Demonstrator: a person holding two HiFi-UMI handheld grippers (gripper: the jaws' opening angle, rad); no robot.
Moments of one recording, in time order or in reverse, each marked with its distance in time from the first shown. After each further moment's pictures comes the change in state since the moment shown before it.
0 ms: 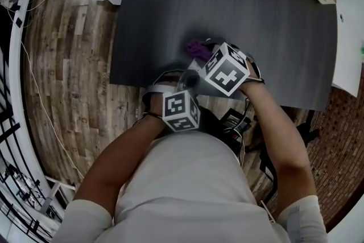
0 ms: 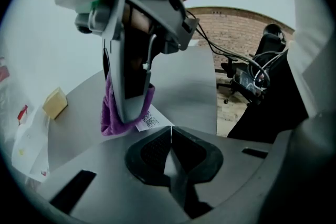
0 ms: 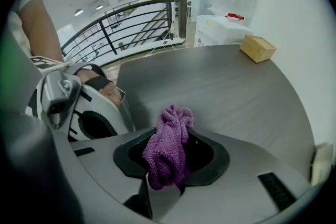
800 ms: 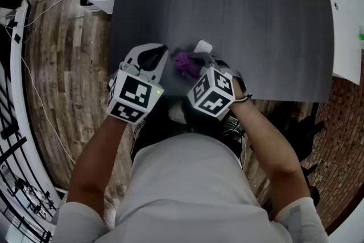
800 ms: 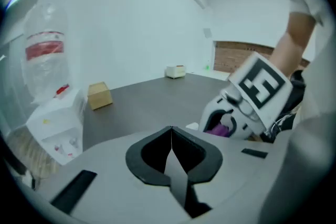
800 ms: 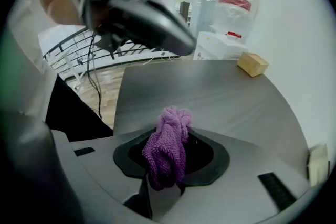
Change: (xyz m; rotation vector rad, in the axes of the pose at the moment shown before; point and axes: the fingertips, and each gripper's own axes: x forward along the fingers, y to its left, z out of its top) left arm -0.098 0.132 0.007 -0.345 -0.237 0.156; right arm 0.004 0.032 0.008 -0.038 -0.156 -0.105
